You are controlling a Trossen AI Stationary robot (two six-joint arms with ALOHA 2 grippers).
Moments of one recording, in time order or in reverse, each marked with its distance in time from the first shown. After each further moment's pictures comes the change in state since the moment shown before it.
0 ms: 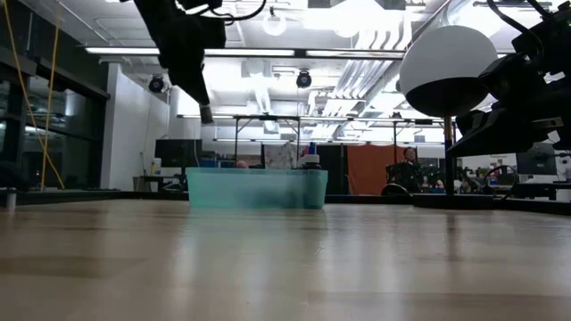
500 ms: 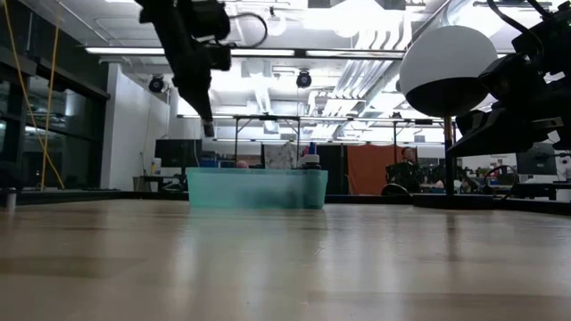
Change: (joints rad) left arm 0.260 0.117 0.094 -0.038 0.033 0.230; right arm 0.000 0.000 0.000 0.000 0.000 0.000
